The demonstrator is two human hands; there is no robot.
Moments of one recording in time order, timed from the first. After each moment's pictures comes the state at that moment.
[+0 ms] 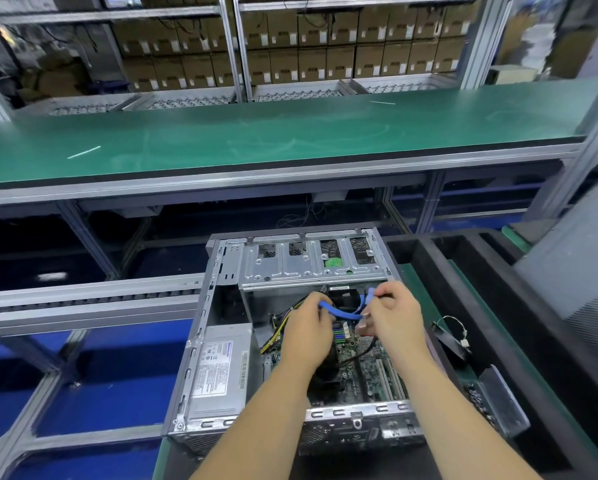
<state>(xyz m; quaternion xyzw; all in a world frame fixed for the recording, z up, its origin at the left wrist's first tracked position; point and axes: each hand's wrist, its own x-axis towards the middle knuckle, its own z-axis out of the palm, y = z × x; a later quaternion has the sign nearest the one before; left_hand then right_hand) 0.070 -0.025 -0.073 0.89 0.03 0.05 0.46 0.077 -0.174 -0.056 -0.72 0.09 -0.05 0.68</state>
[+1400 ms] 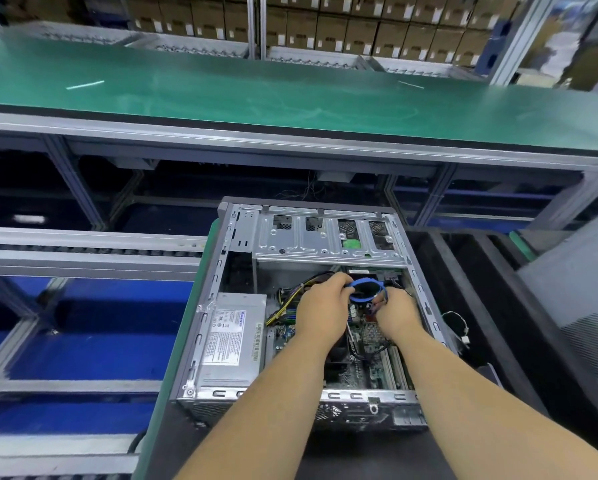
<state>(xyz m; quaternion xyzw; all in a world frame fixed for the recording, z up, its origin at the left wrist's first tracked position) 0.084 -0.026 -0.084 0.91 0.00 0.09 0.41 0.121 -0.171 -0.098 -0.94 0.14 0.07 0.30</state>
